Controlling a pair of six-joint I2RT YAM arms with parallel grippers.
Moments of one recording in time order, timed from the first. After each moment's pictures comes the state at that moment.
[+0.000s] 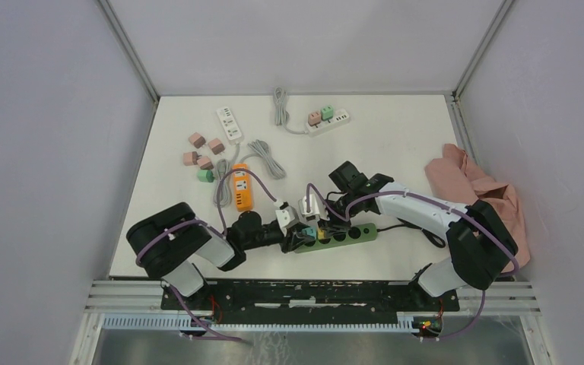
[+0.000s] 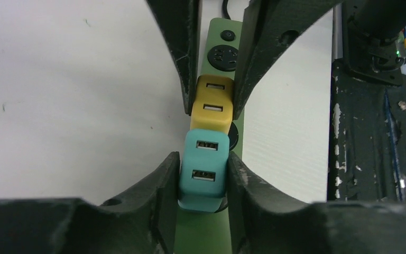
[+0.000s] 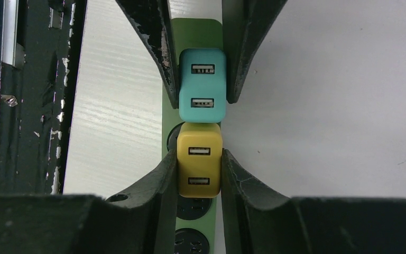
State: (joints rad) left arm -0.88 1.59 0.20 1.22 0.40 -0.03; right arm 0.72 1.49 0.92 -0.60 -0.62 -0.92
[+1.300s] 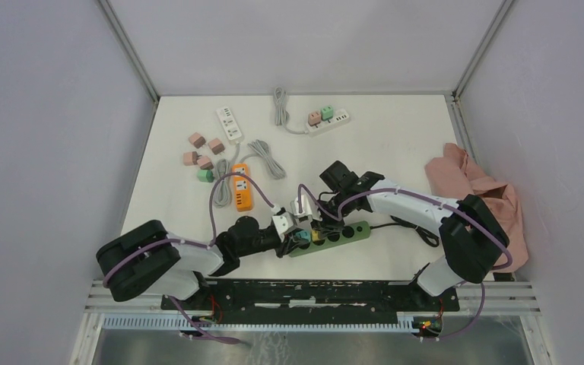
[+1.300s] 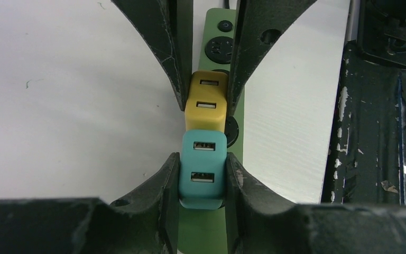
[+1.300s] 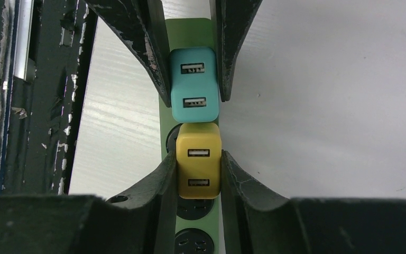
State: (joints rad) left arm -0.94 1.36 0.17 0.96 0.29 0.02; right arm 0.77 1.55 0.99 -0.63 -0.61 -0.91
